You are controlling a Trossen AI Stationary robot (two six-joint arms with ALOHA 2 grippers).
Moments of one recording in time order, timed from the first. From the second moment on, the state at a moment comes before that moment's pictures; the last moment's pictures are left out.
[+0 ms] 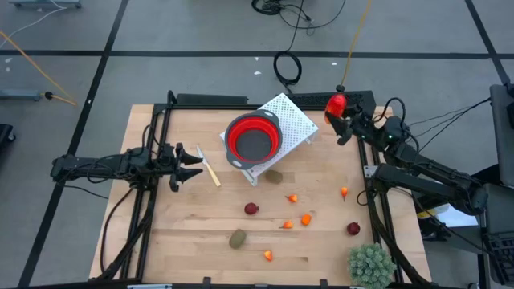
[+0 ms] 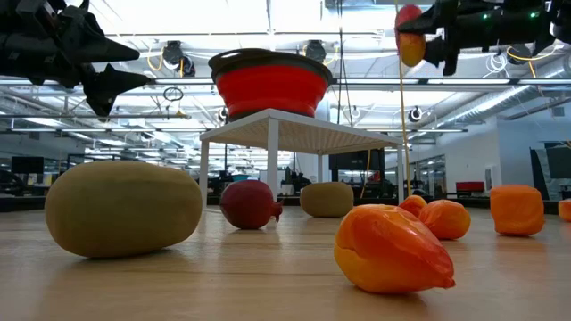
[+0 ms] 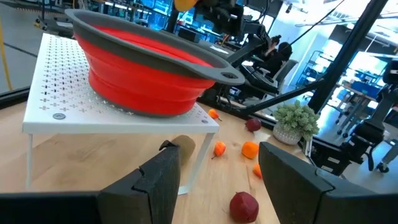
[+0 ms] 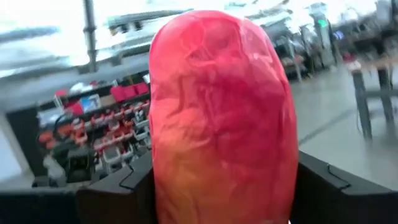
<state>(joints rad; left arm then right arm) 0.00 0.20 0.12 0.06 -0.05 -0.35 -0.61 0.57 0.42 0.38 -0.09 0.31</state>
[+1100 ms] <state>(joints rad) 0.00 0.20 0.12 0.06 -0.05 -0.84 -0.61 0.57 0.42 0.42 -0.14 -0.31</state>
